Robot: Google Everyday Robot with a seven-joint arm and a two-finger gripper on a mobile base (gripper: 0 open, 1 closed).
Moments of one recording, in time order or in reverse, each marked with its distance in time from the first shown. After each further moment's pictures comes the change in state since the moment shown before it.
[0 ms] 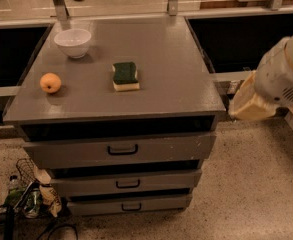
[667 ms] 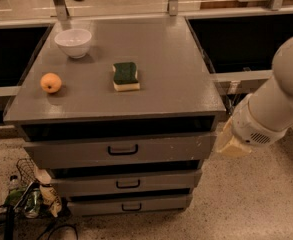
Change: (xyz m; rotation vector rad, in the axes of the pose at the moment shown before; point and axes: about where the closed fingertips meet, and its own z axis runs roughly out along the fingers) arm 0.034 0.040 0.102 -0.137 0.065 0.006
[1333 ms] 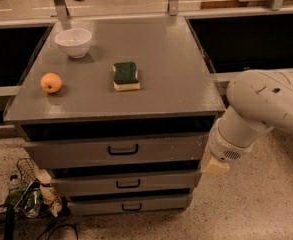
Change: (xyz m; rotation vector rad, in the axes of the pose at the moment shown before) arm 0.005 0.022 0.087 -0.150 0.081 -0.055
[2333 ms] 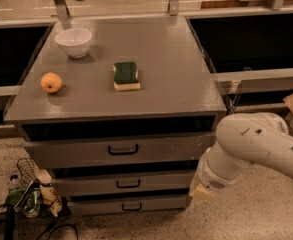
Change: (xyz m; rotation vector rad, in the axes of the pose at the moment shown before) arm -0.001 0.034 0.073 -0.018 -0.055 0.101
